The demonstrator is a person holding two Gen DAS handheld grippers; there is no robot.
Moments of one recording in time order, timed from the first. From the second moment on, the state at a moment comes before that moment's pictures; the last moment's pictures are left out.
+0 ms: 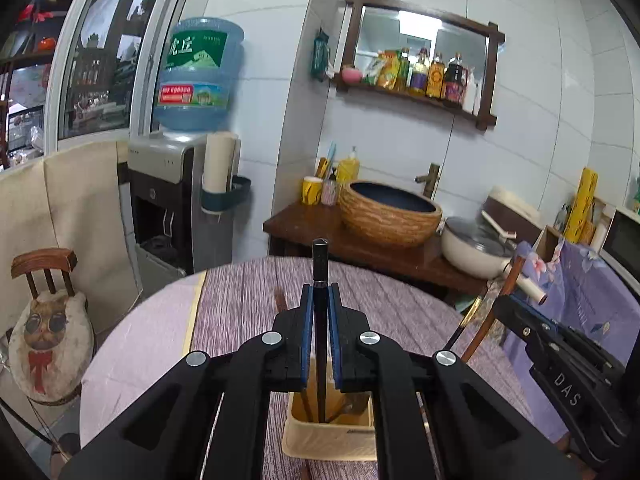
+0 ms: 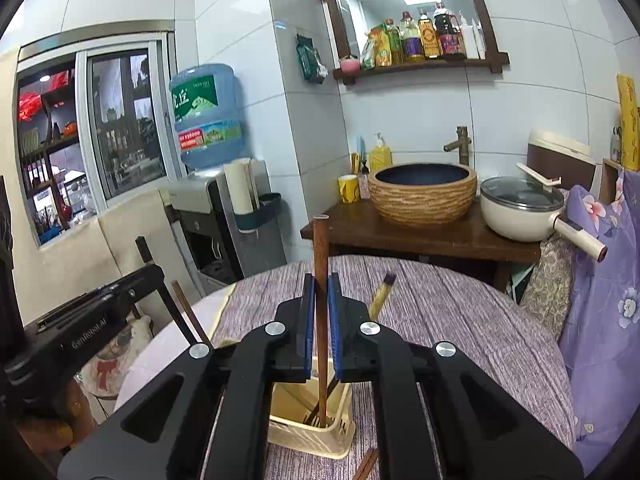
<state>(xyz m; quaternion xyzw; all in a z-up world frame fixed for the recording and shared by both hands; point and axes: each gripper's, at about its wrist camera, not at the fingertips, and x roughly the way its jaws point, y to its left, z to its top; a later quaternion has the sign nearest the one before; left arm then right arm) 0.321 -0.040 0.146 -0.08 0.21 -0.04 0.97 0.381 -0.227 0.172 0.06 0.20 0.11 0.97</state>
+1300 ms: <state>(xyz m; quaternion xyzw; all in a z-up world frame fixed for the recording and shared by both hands) 0.220 0.004 -0.004 -0.07 0.35 0.00 0.93 0.281 -0.258 -0.010 0.05 0.38 0.04 0.92</state>
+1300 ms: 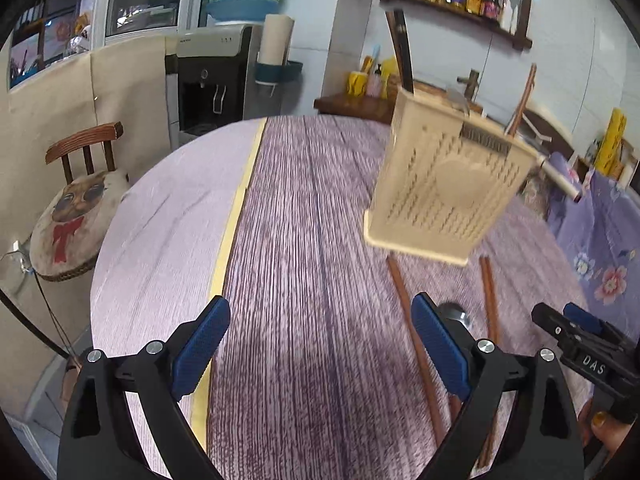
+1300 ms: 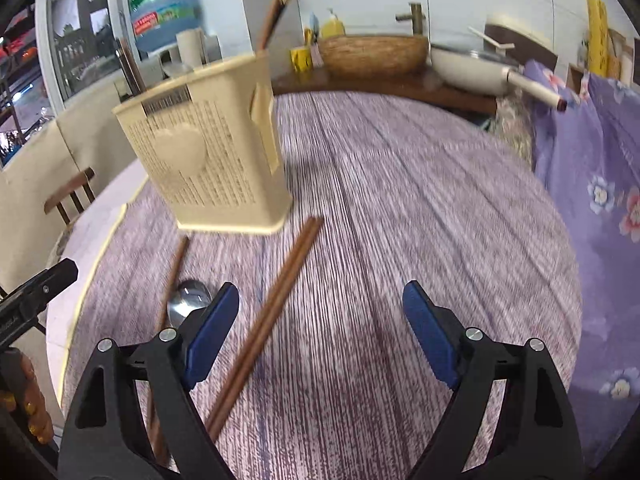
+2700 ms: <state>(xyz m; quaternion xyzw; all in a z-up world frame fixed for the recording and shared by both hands) 0.228 -0.020 -0.021 -0.05 0.40 -0.03 0.92 0.345 -0.250 -0.038 0.01 0.46 0.01 0.89</state>
